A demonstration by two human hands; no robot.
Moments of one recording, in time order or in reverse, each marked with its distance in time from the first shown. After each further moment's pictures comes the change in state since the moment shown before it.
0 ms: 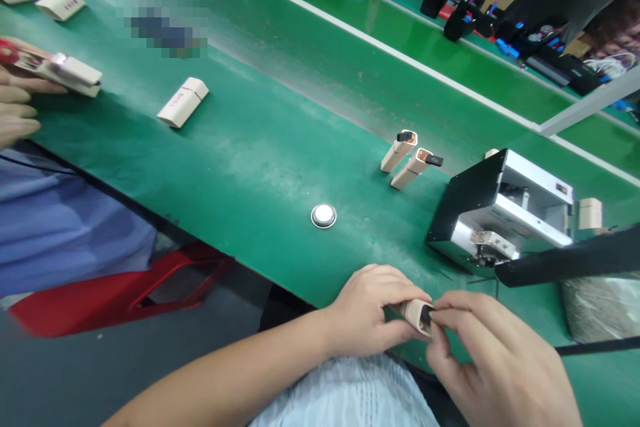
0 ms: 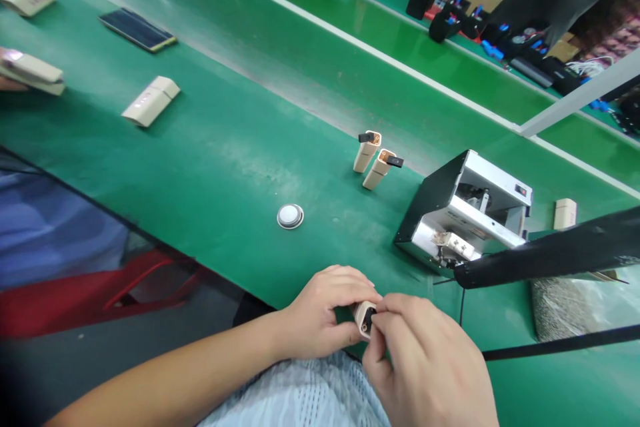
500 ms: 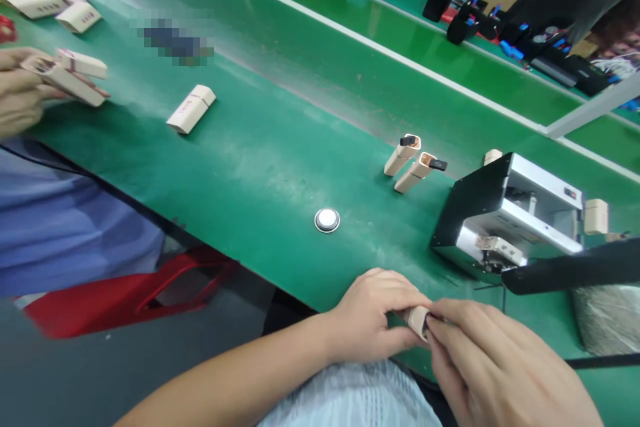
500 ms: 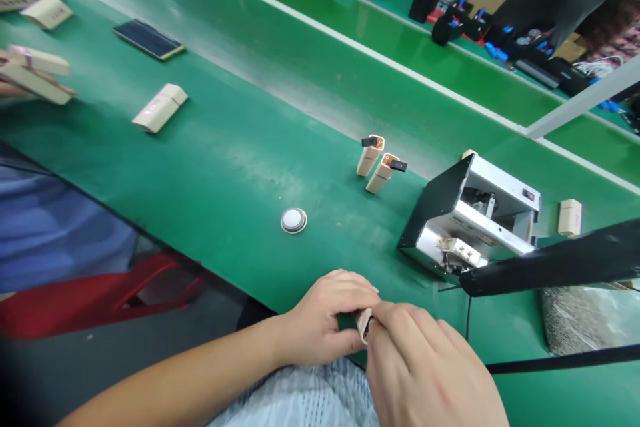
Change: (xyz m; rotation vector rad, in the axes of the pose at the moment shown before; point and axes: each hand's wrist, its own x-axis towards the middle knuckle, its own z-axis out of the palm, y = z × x) left_hand 0.001 0.001 -0.002 0.005 -0.030 -0.021; right_hand 0.007 0.000 -0.004 -0.093 -0.090 -0.149
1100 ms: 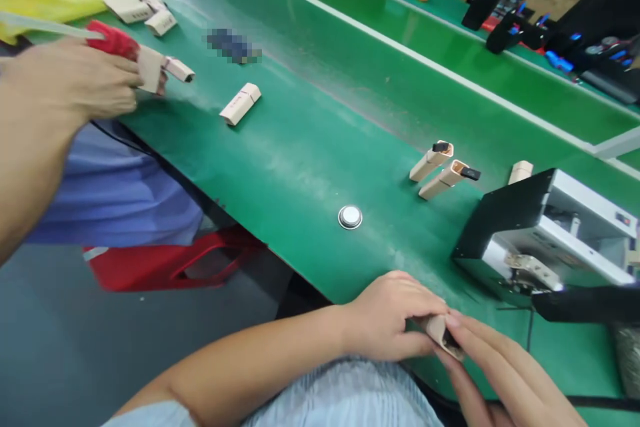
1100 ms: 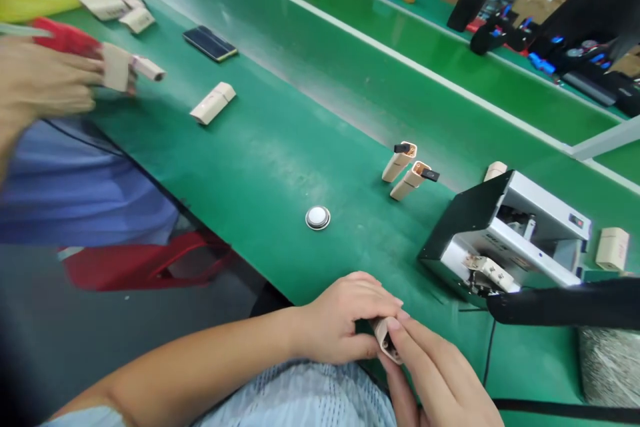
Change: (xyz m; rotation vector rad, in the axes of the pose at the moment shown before) left_hand -0.002 -0.007 0.003 0.071 -0.093 0.027; right_hand -0.050 0.016 0.034 0.198 0.088 0.009
